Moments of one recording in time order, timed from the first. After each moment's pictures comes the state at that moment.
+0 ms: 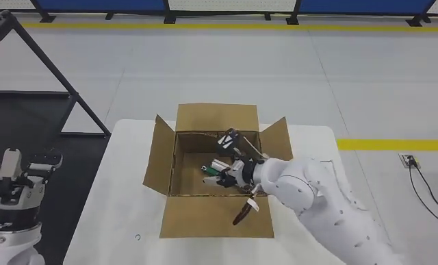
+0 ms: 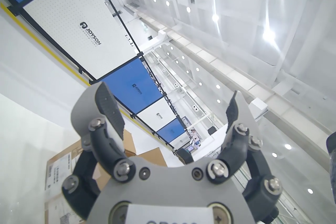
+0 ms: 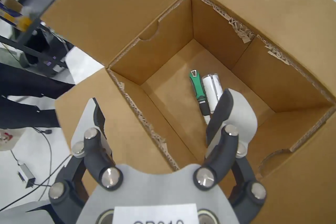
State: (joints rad) left arm 1.46 -1.28 -2.07 -2.01 -0.26 -0.33 -0.35; right arm -0.51 -1.22 0.81 -1.62 -0.67 -0.08 0.96
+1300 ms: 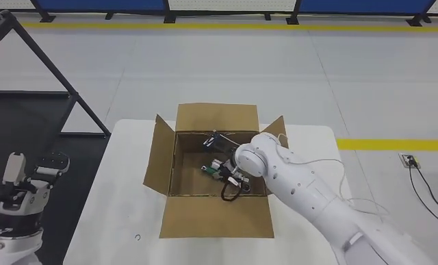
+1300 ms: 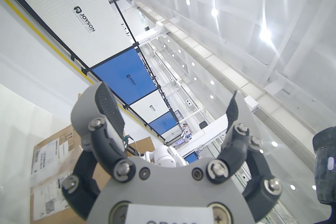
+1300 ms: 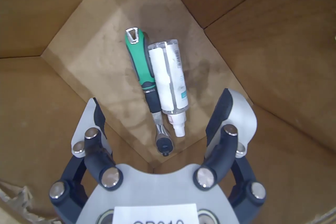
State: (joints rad) left arm 1.51 -1.27 -2.06 -2.06 -0.34 -0.29 -0.39; right arm -0.17 -1.49 0.44 -0.80 -0.69 -0.21 0.94
